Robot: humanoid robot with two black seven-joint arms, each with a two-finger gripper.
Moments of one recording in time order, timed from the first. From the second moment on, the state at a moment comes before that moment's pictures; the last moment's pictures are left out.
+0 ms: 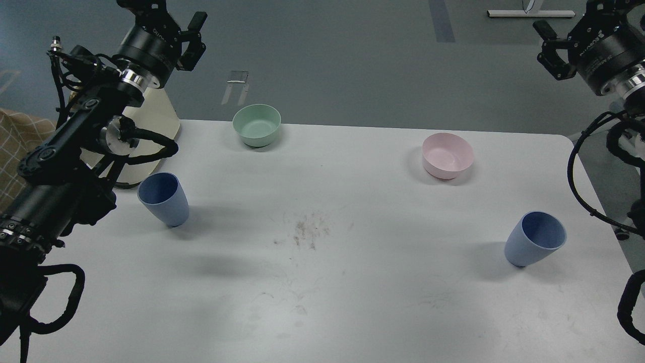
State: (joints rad) left arm -0.79 0.34 -1.08 -0.85 0.55 -0.25 -0.32; right arm 0.76 -0.29 1.54 0.90 -0.92 0.49 -0.04
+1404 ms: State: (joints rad) left arm -0.53 0.98 -0.80 -1.40 1.39 -0.22 -0.41; right arm 0.63 -0.32 1.71 0.91 -0.74 0.49 -0.02
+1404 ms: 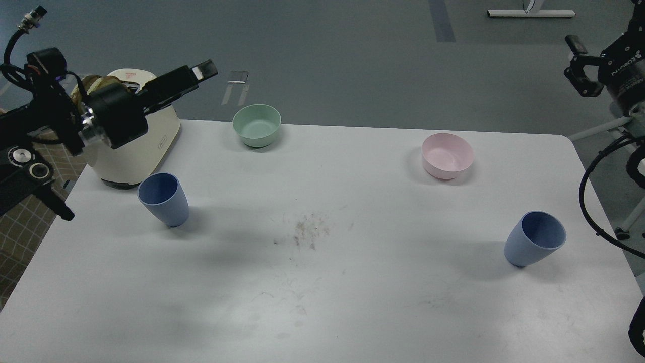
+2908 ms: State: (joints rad) left arm -0.46 0.92 -0.66 -1.11 1.80 -0.11 -0.42; right arm 0.58 -0.32 1.79 0.91 -0.58 0.49 0.00
